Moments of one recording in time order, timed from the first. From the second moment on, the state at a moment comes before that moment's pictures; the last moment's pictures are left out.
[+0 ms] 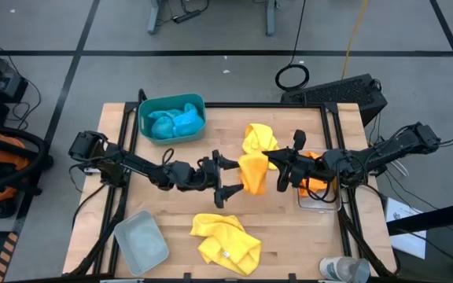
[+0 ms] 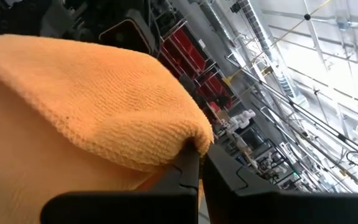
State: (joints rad) left arm -0.22 1.67 0.88 0.96 -0.26 -0.15; right arm 0.30 1.02 0.68 0.44 0.58 -0.89
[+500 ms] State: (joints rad) left arm -0.20 1.67 0.88 0.95 -0.27 -0.19; right arm 0.24 1.02 0.68 0.44 0.58 -0.91
